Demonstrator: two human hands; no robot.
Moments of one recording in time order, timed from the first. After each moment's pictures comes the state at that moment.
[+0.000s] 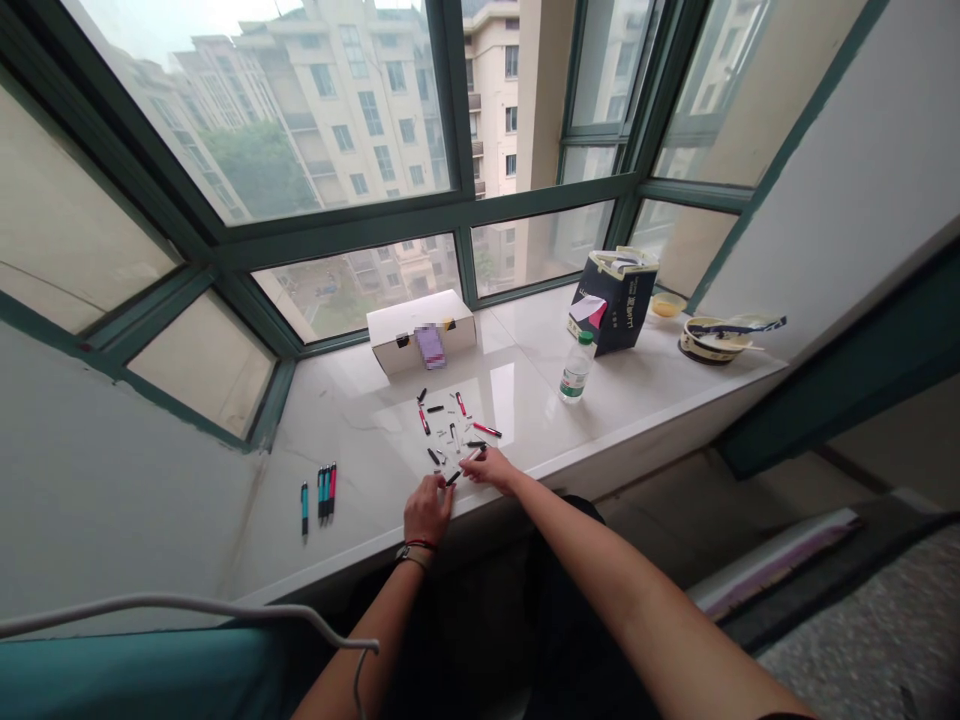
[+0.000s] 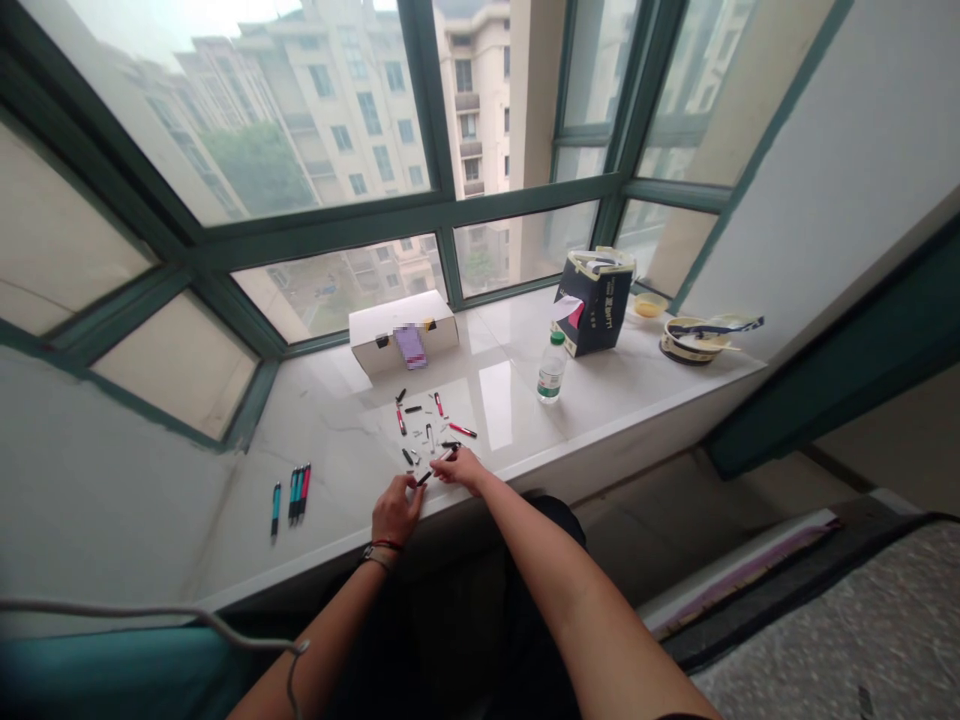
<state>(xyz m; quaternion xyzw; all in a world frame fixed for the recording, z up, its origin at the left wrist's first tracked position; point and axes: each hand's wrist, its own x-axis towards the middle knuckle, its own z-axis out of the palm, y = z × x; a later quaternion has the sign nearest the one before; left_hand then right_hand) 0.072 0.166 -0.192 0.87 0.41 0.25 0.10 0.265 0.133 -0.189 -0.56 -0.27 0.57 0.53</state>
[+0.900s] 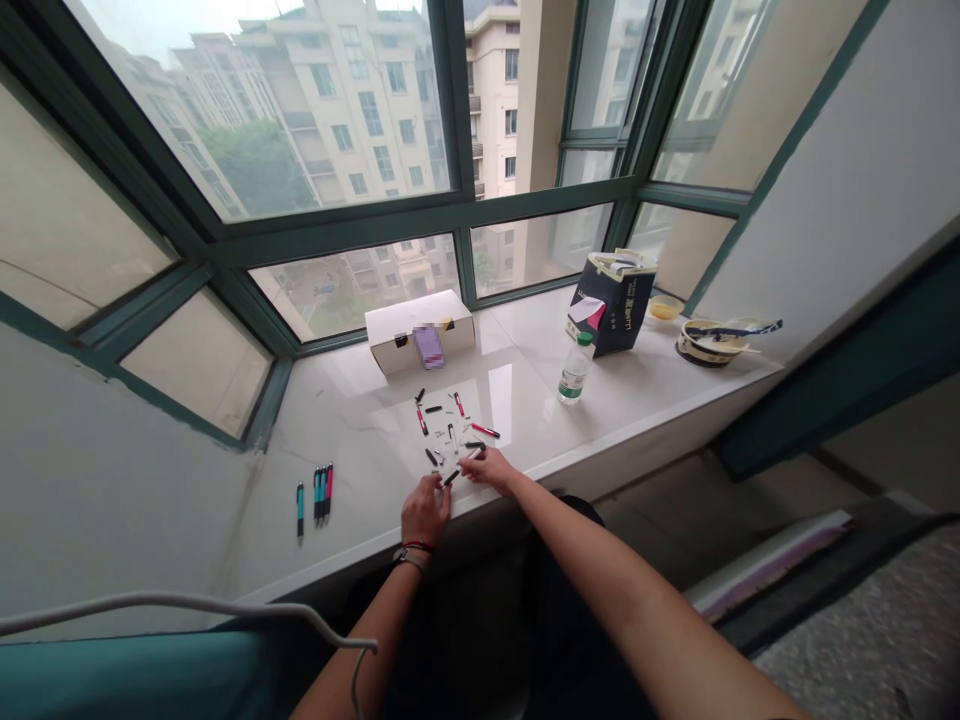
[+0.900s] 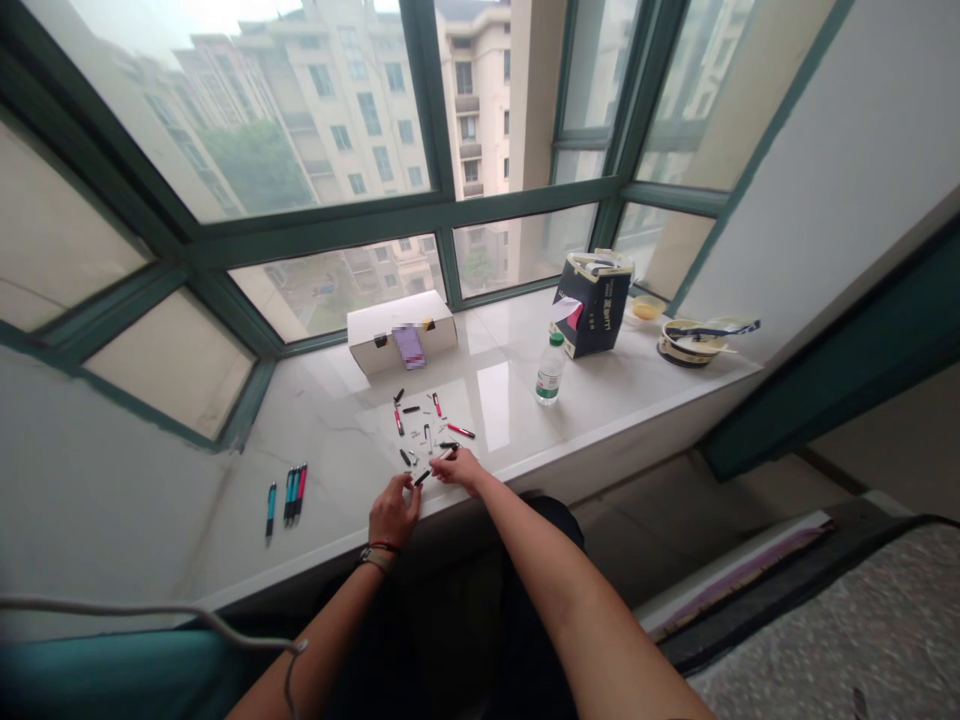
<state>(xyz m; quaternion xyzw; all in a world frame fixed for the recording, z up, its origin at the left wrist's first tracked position) 0.072 0.163 -0.191 0.88 0.41 0.23 0.09 0.265 0.133 -0.193 -0.55 -0.25 0.57 0.56</state>
